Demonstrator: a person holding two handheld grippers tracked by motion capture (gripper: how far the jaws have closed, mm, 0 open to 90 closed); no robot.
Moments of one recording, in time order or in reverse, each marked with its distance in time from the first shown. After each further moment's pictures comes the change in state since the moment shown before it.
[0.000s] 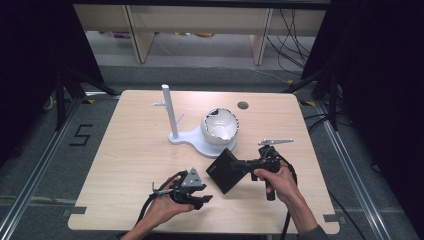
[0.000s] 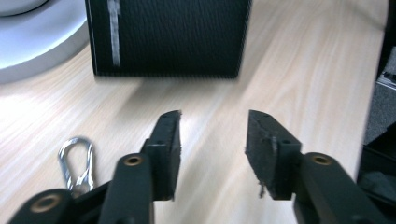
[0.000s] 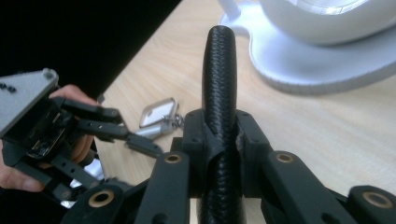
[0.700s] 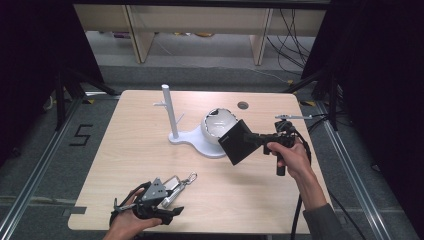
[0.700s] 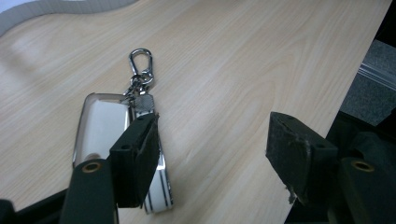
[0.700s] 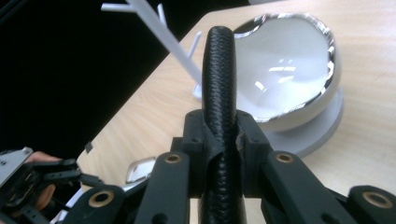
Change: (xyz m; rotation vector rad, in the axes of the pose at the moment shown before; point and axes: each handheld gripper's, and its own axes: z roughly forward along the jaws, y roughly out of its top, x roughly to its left) left arm 0.006 -0.054 -0.067 -0.022 0.087 -0.094; right arm -0.009 0.063 -0.040 -0.125 -0.061 0.011
